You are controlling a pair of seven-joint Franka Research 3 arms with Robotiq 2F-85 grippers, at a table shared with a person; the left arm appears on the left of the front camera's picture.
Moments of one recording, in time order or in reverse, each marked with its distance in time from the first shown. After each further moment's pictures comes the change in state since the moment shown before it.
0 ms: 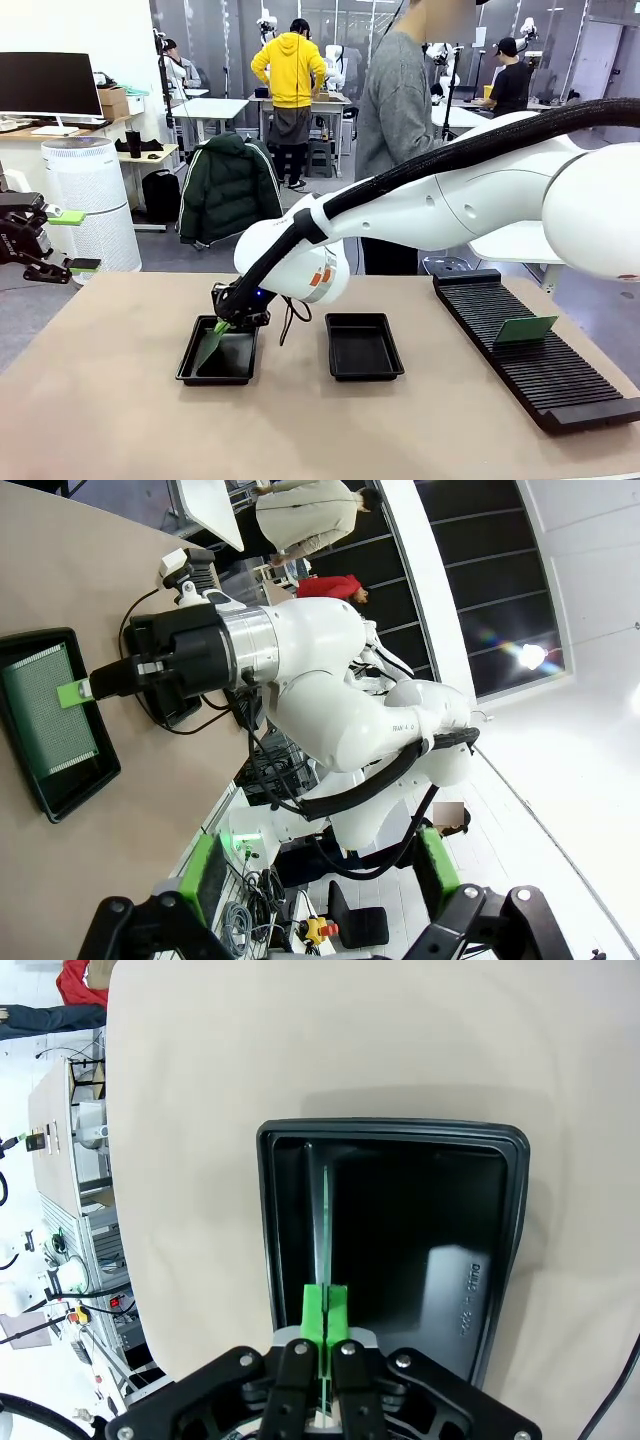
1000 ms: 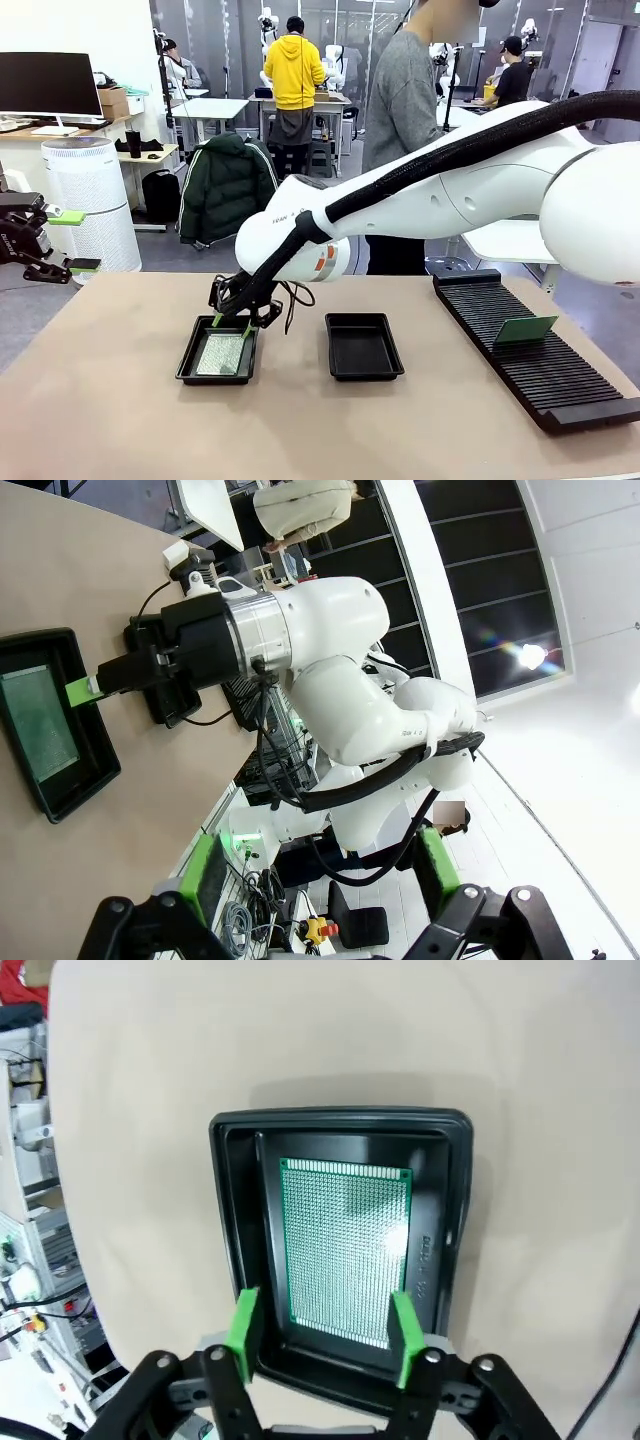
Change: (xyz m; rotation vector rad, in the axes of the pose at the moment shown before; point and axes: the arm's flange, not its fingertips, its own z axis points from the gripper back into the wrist) left arm 0.000 0.000 0.000 0.000 0.000 0.000; right arm 0.007 0.017 0.013 -0.183 0.048 -0.005
